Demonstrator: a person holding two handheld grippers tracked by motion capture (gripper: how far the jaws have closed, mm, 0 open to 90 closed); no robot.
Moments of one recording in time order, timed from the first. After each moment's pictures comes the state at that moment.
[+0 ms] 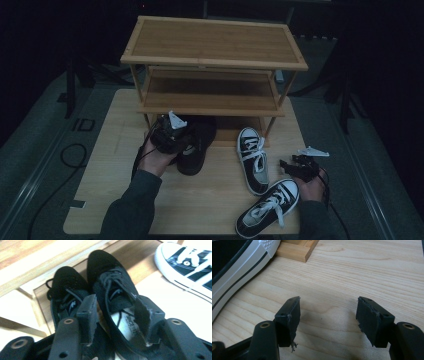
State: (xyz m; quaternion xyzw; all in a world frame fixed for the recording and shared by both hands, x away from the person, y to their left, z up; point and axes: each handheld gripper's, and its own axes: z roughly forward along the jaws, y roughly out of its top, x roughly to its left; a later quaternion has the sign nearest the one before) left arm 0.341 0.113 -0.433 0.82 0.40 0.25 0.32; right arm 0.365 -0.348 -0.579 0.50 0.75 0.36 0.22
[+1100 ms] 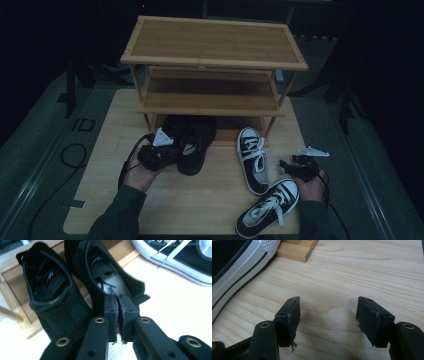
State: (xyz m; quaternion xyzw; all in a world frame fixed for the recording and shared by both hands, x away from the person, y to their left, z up) left arm 0.311 0.148 -0.464 0.84 0.37 0.18 0.35; right arm 0.365 -0.348 -0.579 0.50 0.75 0.36 0.22
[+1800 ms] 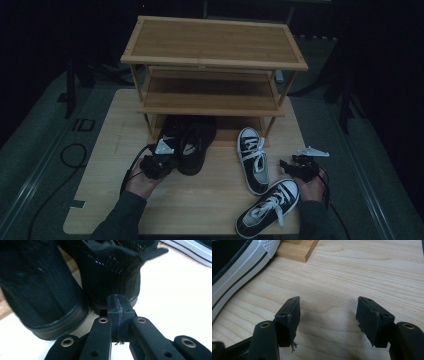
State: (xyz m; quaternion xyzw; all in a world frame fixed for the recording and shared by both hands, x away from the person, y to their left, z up) left arm 0.310 0.146 -0.506 0.85 0.39 0.14 0.33; right arm 0.365 -0.348 -0.579 0.50 0.75 0.36 0.22
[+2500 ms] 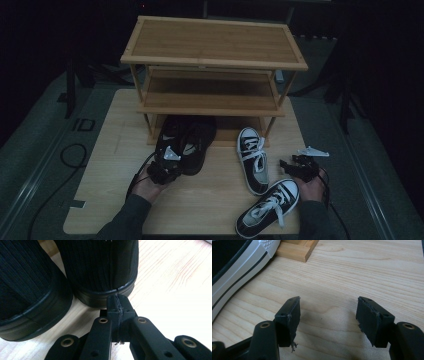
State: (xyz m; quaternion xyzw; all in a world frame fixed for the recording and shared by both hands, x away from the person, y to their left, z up) left arm 0.313 0.133 -0.534 0.86 0.38 0.11 0.31; right arm 0.365 -0.348 -0.579 0.50 0.75 0.36 0.22
